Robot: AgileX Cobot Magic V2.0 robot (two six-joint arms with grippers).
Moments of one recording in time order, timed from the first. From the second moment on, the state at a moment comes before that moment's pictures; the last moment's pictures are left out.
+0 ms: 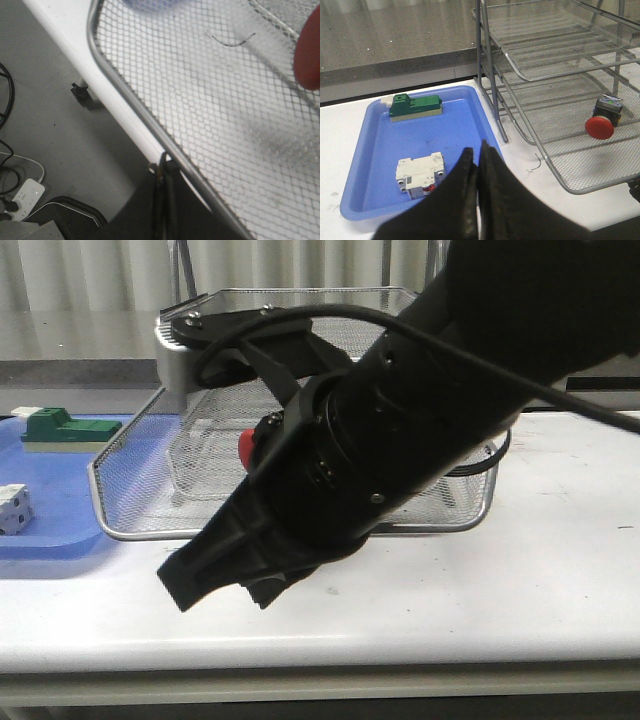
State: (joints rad) left arm -0.09 0.27 -0.42 -0.34 0.48 0.40; right arm 0.86 1.69 -0.85 -0.03 0.01 0.06
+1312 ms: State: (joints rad) left arm -0.09 0.27 -0.42 -0.34 0.48 0.40; right arm 0.59 1.89 -1.15 -0.10 0.03 0.06
